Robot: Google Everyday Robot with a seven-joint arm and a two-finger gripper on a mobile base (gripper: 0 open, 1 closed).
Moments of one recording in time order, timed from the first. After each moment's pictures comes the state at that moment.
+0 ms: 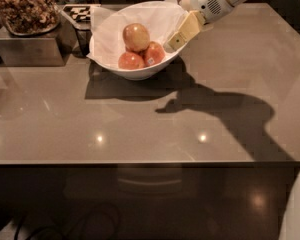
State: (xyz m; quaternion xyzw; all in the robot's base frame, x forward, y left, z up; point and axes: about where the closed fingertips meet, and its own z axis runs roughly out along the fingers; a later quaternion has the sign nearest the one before) arm 0.663 -0.076 0.981 -0.56 0.72 0.18 0.37
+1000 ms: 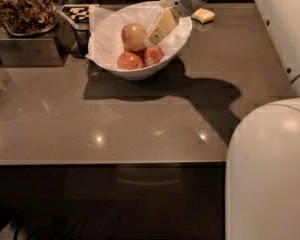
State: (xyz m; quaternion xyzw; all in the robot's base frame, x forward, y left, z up) arm 0.705 -0.025 0.968 -0.58 0.71 0.18 0.34
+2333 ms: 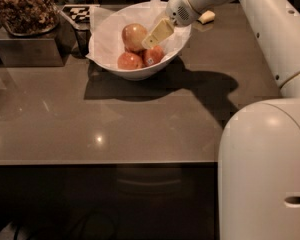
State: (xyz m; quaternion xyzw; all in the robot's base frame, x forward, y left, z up) arm 0.738 -0.028 0.933 -0.54 0.74 0.20 0.35
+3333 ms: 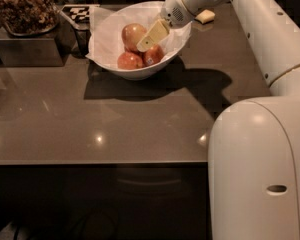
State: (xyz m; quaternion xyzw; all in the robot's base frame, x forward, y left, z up) arm 0.739 -0.012 0.924 -0.54 0.74 0.23 0.33
